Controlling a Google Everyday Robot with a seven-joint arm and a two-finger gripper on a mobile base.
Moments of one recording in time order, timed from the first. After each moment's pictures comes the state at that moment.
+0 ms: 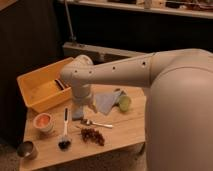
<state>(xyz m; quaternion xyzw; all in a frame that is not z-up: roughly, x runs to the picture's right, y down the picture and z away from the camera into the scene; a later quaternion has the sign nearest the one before) -0.104 0.102 0.704 -0.26 0.23 0.64 0.68</state>
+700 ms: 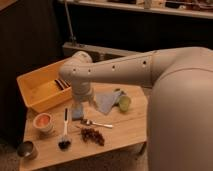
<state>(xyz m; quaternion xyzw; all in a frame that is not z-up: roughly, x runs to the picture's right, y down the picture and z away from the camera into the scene) -0.092 0.065 0.705 -0.23 0.20 0.64 0.71</state>
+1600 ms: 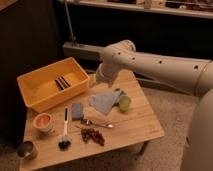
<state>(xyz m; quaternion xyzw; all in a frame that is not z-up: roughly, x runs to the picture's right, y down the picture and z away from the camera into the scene) -0.031 -0.028 0.731 -0.26 0.02 0.66 0.70</state>
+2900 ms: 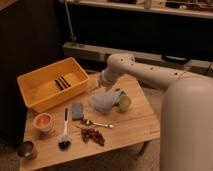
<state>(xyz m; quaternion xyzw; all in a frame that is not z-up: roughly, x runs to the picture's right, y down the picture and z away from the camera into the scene) -0.041 -0.004 0.854 -0.34 -0.01 0.63 0.69</state>
